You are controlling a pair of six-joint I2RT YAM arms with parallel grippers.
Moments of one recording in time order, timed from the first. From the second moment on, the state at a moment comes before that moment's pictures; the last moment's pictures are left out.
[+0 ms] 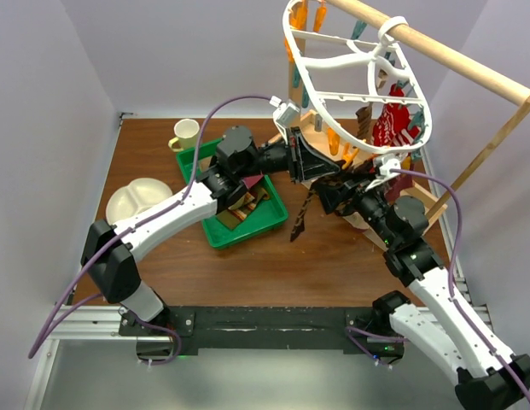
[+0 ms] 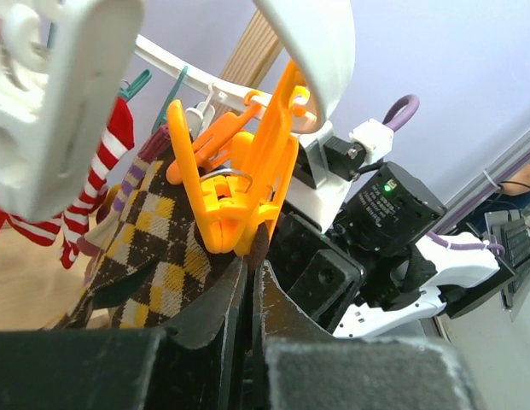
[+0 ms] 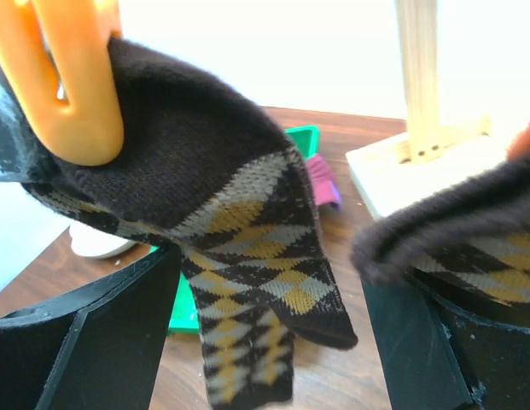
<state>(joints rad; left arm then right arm) -0.80 1.58 1.39 0.42 0.64 -0.69 0.44 0.69 0.66 0.09 -0.12 0.33</state>
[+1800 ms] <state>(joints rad) -0.94 1.53 1.42 0.26 0.42 -0.43 0.44 0.54 0.87 -0.46 -0.28 0.33</state>
